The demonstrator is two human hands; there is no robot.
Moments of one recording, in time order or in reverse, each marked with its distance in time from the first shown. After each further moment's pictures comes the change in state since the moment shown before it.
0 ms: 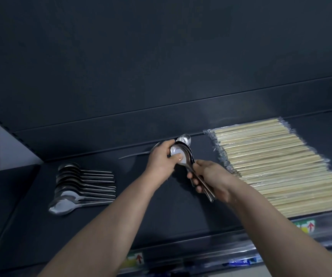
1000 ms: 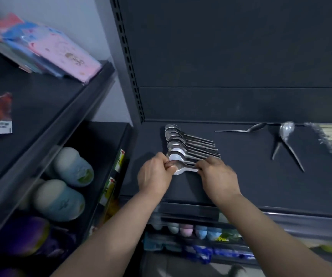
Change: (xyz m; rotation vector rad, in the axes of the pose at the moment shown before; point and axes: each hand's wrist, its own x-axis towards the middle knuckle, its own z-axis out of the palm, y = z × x) left_hand -0.139 -0.166 -0.235 0.543 0.377 -0.189; right_hand 0.007 0.080 0.267 -1.508 0.346 -0.578
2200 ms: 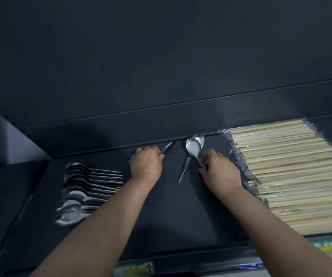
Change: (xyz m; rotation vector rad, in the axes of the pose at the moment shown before) left_hand 0.072 0.238 0.135 0.314 -0.102 0.254; right_hand 0.034 0.263 -0.057 0.244 -0.022 0.403
